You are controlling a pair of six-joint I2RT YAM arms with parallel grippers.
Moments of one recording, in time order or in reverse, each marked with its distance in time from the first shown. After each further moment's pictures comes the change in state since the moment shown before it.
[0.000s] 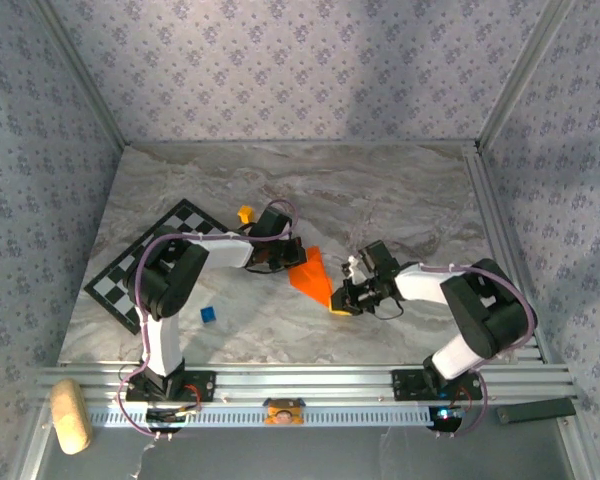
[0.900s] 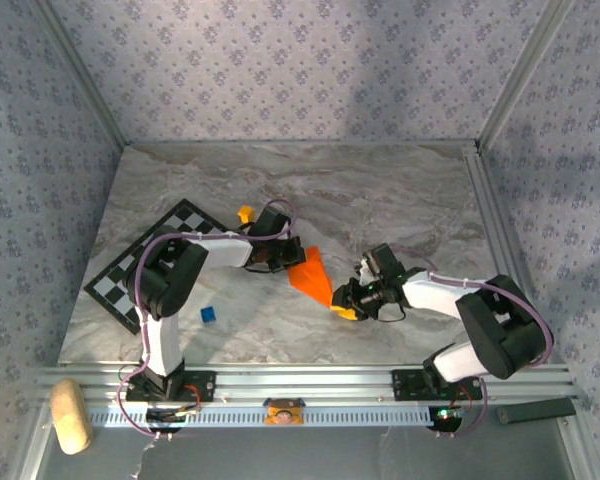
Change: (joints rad) left arm 0.008 0.000 0.000 -0.006 0.011 -0.023; right arm 0.018 -0.105 -0.038 -0.015 0.083 0.318
